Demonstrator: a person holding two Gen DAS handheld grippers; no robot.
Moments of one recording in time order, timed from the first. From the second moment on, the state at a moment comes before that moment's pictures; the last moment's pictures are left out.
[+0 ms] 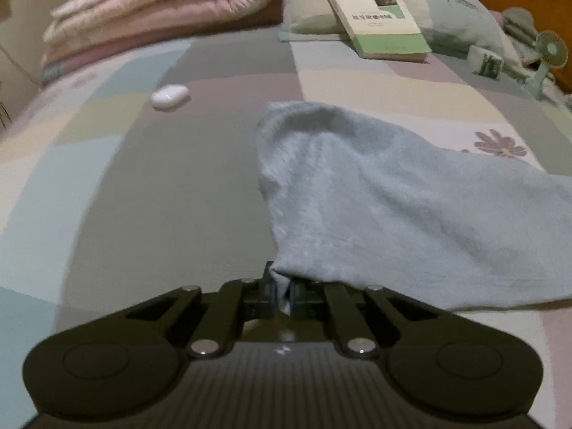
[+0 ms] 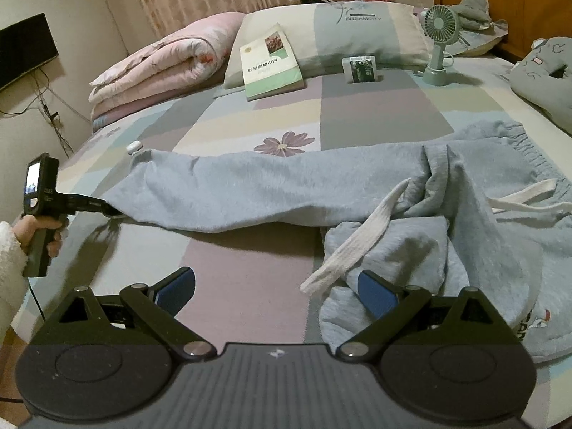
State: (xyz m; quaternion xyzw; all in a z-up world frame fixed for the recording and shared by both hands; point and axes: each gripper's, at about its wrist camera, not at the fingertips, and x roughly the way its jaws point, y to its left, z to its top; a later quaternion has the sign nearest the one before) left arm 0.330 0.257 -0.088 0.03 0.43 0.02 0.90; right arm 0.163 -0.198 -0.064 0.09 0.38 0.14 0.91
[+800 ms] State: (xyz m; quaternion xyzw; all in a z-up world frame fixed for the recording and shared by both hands) left arm 0.348 0.273 0.015 0.11 0.36 0.09 0.92; right arm 0.146 -0.208 -0.057 0.10 0.36 0.14 0.92
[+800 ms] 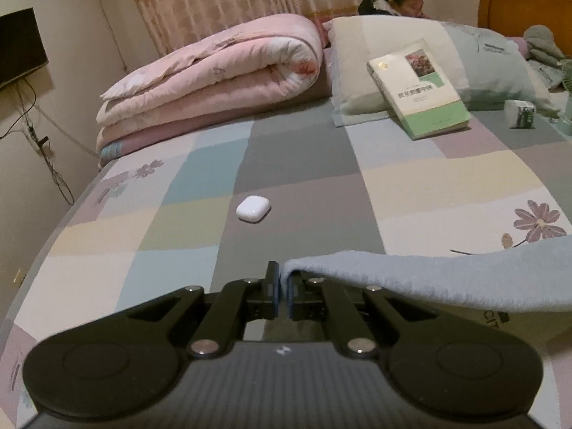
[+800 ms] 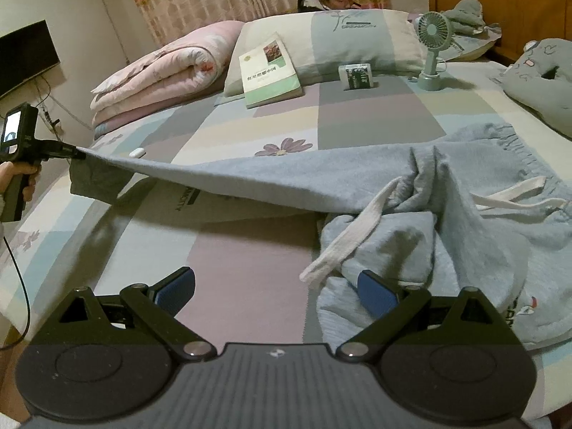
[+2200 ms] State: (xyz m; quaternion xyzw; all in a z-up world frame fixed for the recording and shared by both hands) left arm 0.268 0.024 -0.044 0.15 0.37 -0.07 0.91; right arm 0.229 -0.330 -0.023 -0.08 0.33 0.20 0.92
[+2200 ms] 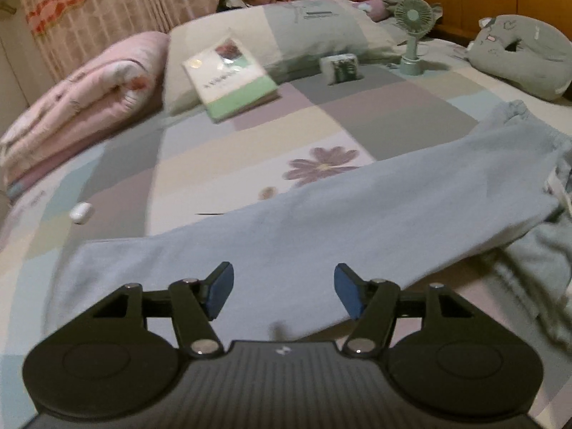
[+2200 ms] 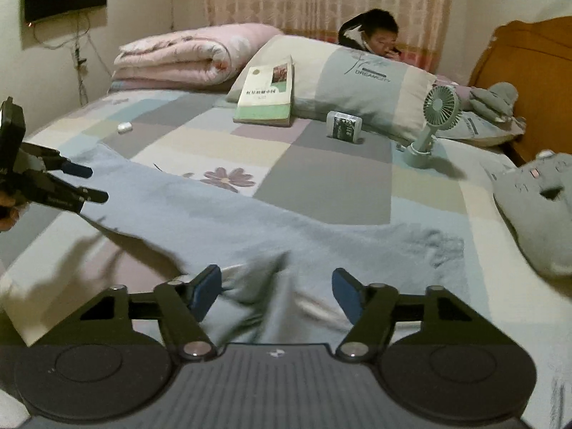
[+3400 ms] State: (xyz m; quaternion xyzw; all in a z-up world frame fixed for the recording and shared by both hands) left arm 0.269 -0.030 -0.083 0.08 0.35 -0.03 0.93; right arm 0.452 -0.319 -0.114 -0.22 0.39 0.37 0.81
